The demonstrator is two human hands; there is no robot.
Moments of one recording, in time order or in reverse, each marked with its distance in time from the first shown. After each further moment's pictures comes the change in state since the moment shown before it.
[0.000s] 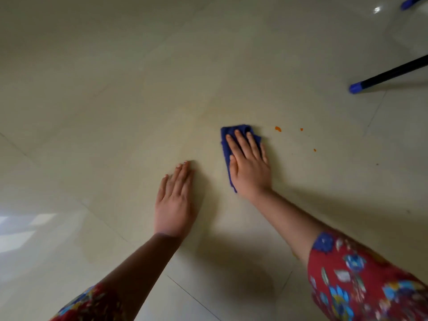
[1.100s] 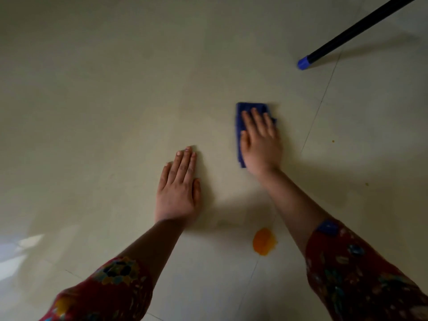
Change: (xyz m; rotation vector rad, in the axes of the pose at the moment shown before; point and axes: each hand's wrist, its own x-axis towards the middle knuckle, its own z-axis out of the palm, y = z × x) left_hand 0.057 0.090 0.040 0.021 -0.152 0.123; right_hand 0.011 0.140 -0.013 -0.010 0.040 0.336
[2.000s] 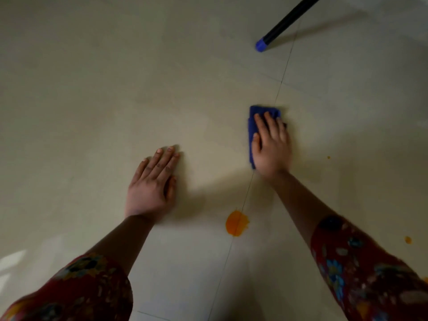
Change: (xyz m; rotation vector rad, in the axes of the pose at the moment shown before) left_hand -0.002 0.002 0.000 -0.061 0.024 0.224; right_hand -0.053 0.095 -0.028 -0.063 -0.033 0.166
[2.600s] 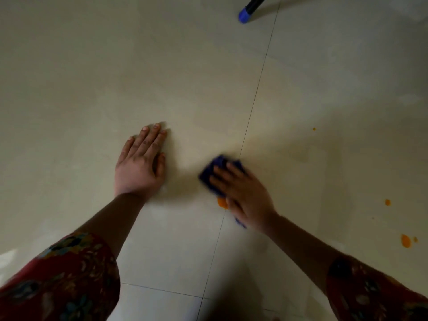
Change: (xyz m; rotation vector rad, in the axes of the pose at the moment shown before) left_hand -0.001 -0.001 0.002 -0.010 0.014 -0.018; right_hand -0.153 -0.010 -0.027 0.132 -0.274 -0.629
